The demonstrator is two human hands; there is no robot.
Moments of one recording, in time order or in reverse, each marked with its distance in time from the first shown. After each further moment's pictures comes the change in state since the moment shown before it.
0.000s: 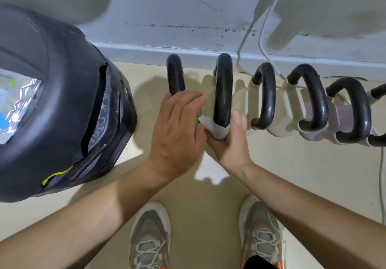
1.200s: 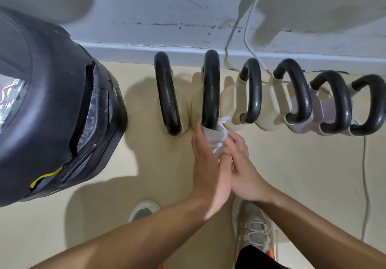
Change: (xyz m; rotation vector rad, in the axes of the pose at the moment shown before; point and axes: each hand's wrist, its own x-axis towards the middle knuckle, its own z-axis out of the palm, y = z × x) left_hand -0.038 0.101 0.041 -0.719 -0.203 -0.980; right_hand -0.065 0.027 -0.048 -0.138 -0.337 0.123
